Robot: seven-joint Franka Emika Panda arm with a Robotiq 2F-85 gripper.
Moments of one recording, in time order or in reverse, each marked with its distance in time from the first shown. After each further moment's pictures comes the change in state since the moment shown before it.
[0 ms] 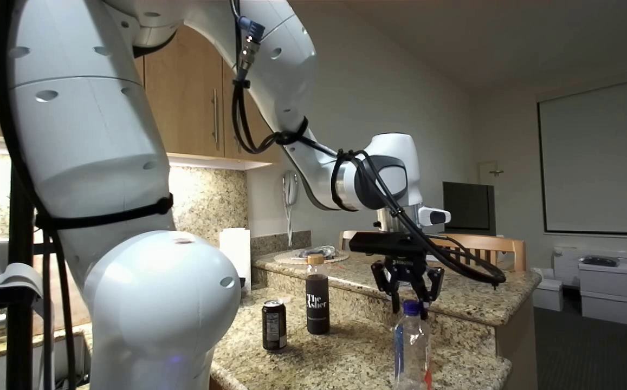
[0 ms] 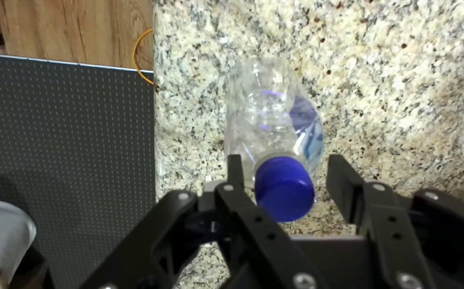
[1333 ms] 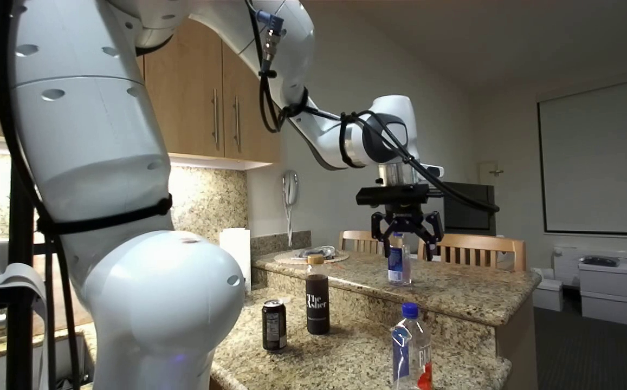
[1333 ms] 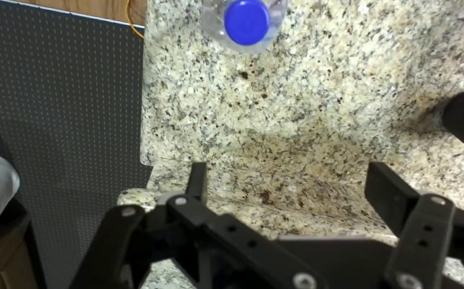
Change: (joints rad) arm 0.056 0.008 0.024 0.250 0.032 -0.192 -0.022
